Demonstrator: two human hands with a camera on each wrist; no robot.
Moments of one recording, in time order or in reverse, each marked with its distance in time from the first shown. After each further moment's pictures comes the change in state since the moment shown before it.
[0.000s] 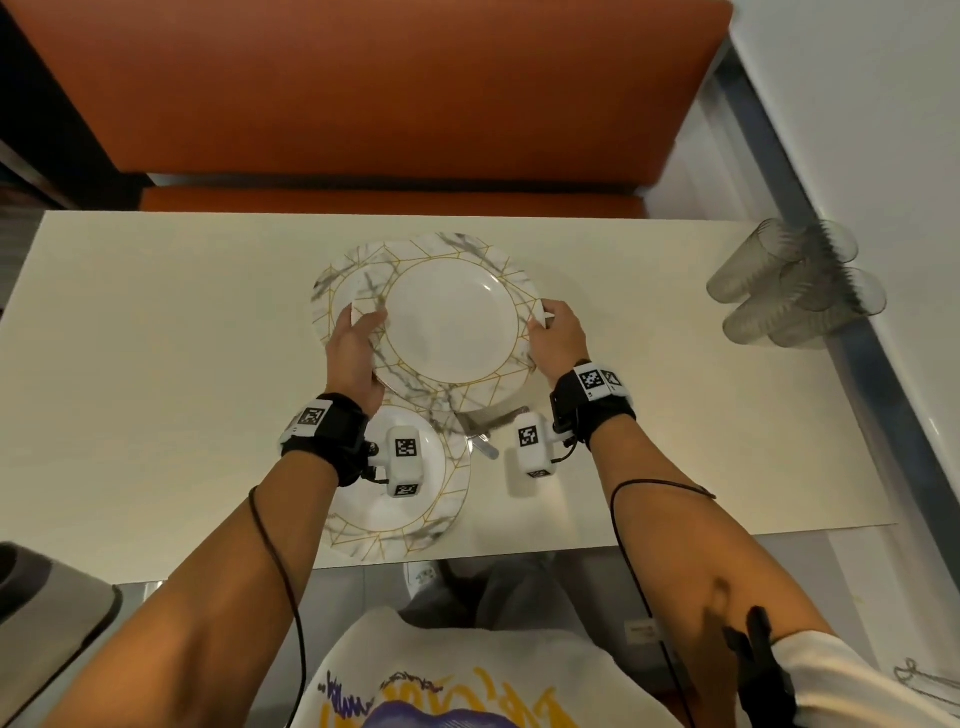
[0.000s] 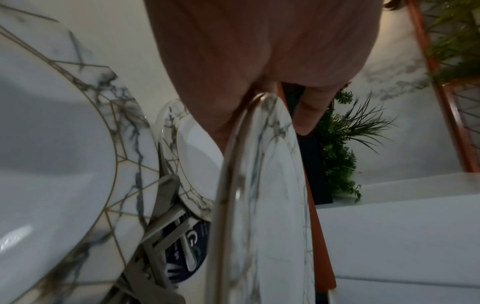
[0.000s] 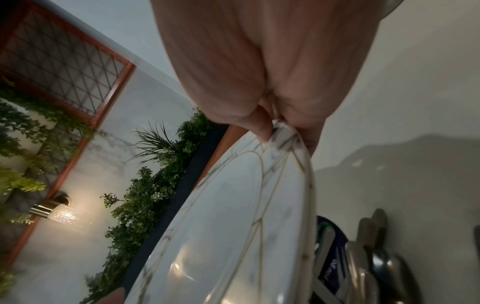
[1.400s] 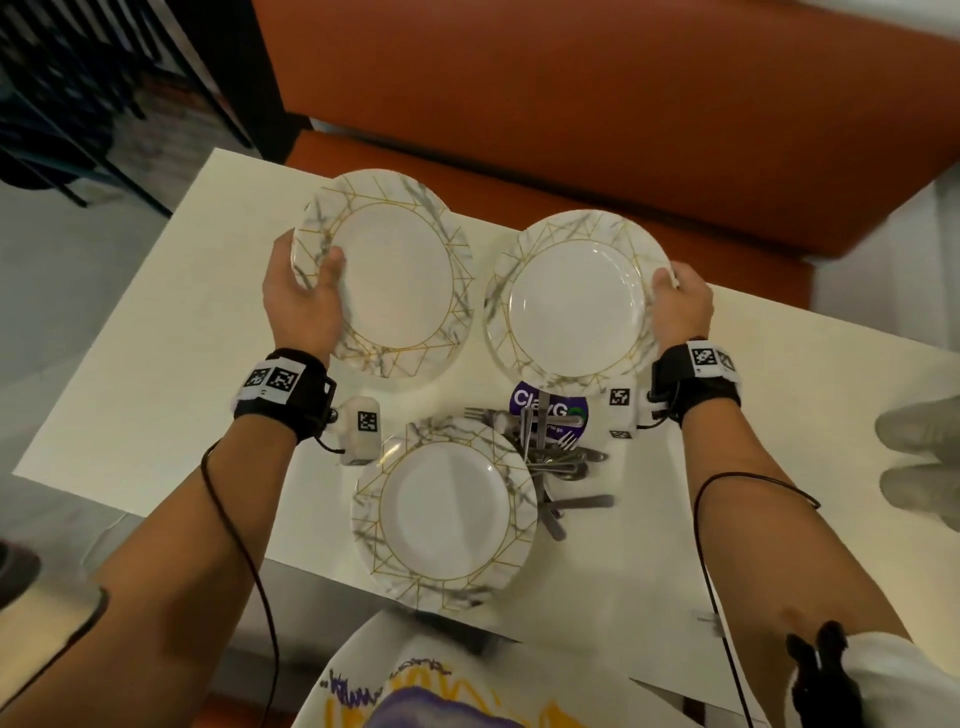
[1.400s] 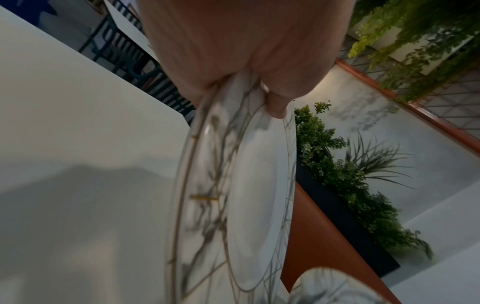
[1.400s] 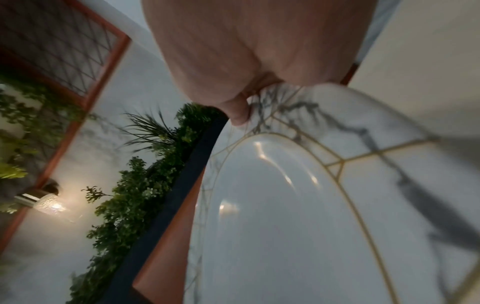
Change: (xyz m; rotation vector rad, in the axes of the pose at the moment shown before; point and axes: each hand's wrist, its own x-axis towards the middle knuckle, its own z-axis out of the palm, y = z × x) left_hand 0.043 0.116 -0.104 0.415 0.522 0.703; right_hand 0.152 -0.086 0.050 -0.067 0.056 -0.210
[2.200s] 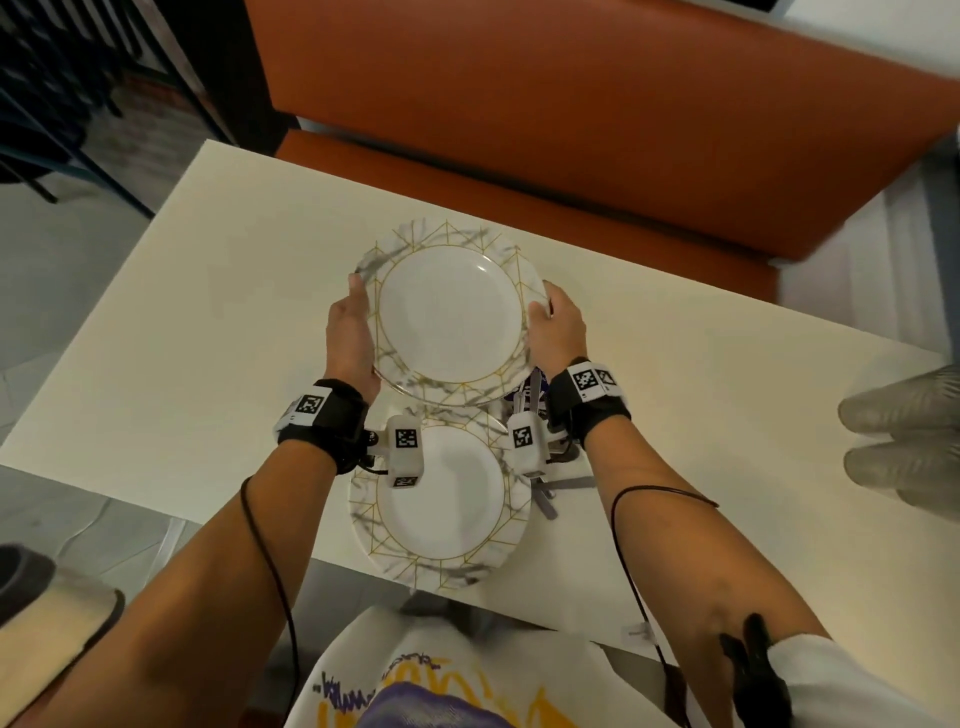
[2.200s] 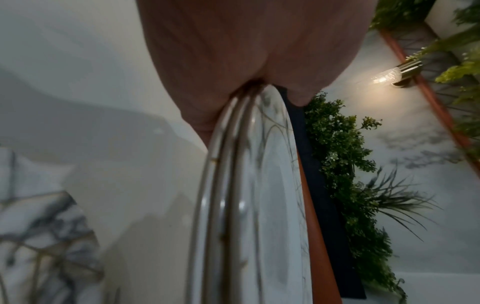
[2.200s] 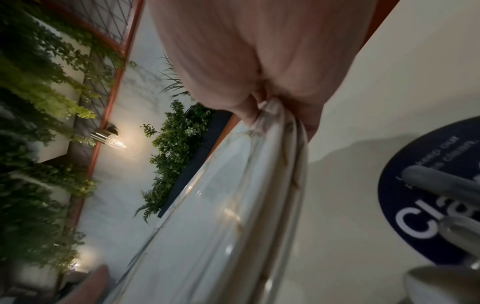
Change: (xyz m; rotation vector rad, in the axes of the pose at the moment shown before) left_hand -0.053 -0.018 0.015 -0.422 -0.197 -0.716; right_hand -0.112 -0.028 0.078 -0.012 -0.304 -0.033
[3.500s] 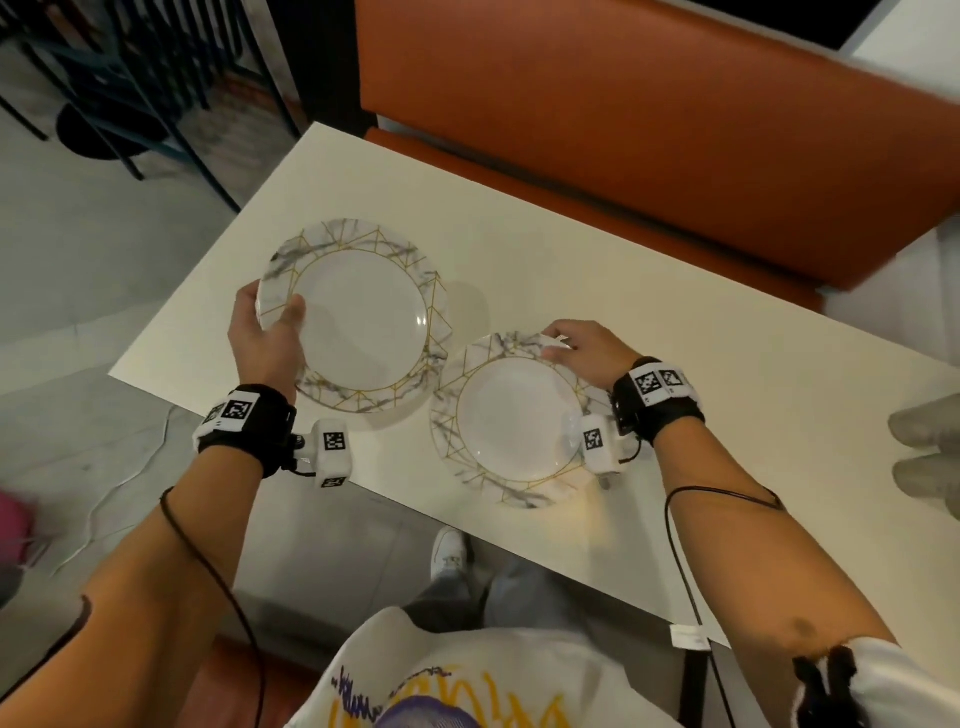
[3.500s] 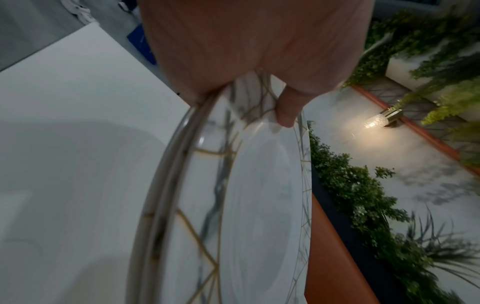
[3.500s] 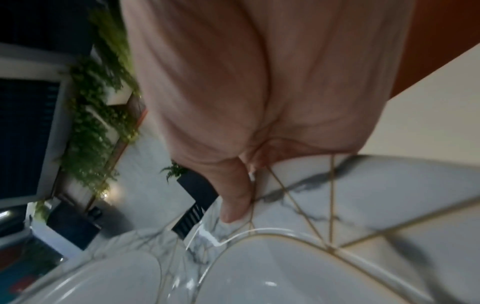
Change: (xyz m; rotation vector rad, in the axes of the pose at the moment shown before) left_hand -0.048 0.005 -0.201 0.088 0.276 0.488; right_hand -0.078 -0.013 0.004 -0.494 -0.569 -0.238
